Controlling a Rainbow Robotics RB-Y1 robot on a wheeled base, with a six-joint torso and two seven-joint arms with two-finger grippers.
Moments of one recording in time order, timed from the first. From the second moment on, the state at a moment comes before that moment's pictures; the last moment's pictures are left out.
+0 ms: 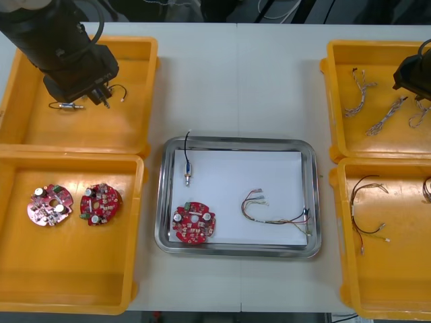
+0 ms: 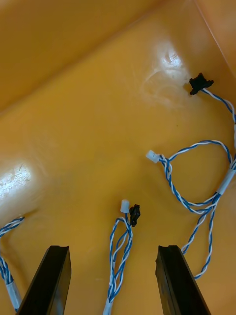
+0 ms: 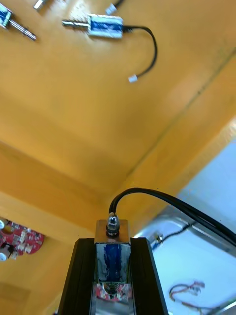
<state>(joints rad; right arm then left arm) -1.12 -0.63 -0.25 -0.53 -0.27 1.17 1.25 -0.98 0.71 -0.23 -1.50 0.88 1.87 -0.47</state>
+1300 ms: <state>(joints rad) -1.04 -0.65 -0.31 -0.81 -0.33 1.51 1.25 -0.92 0.74 -0.27 -1.84 1.00 1.91 -0.73</state>
